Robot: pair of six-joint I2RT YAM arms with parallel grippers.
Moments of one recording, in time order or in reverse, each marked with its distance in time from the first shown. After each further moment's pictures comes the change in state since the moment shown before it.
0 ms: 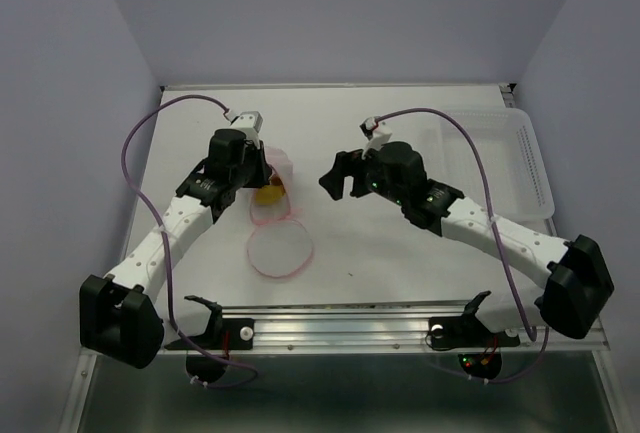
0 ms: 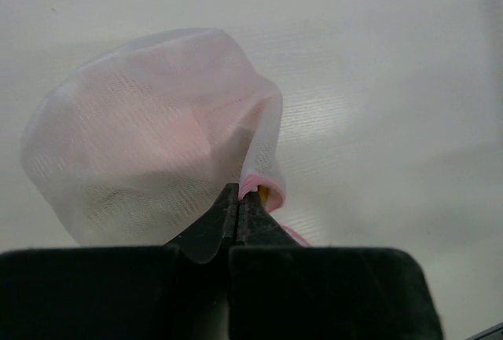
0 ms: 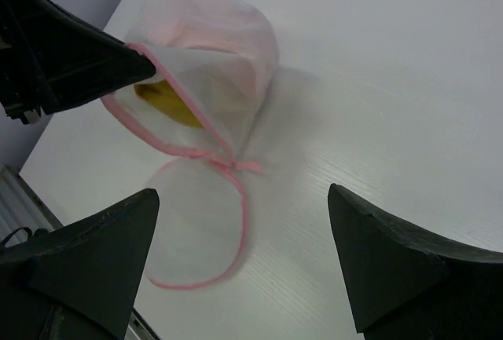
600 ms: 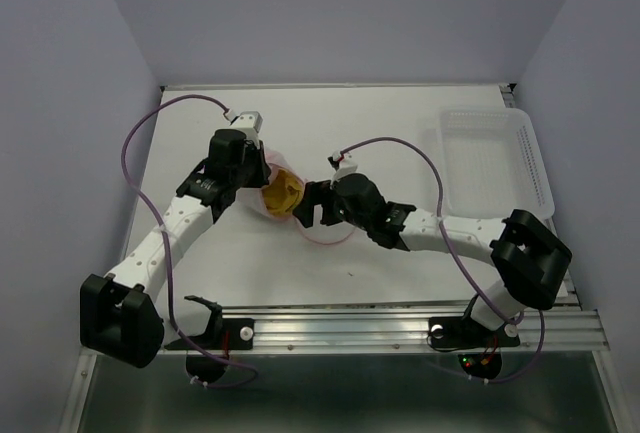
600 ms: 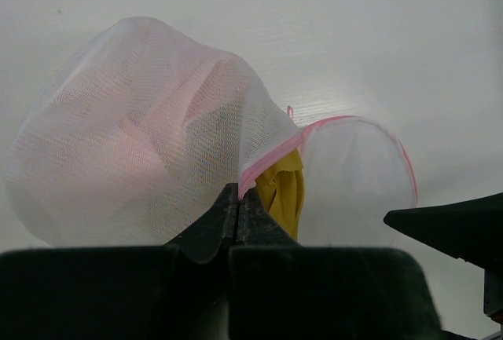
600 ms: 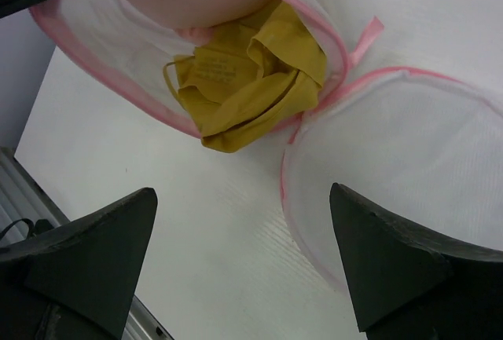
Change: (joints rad) left arm 0.000 0.000 -0.010 0.005 -0.017 0.017; right arm 0.207 0.274 -0.040 0.215 0.124 0.165
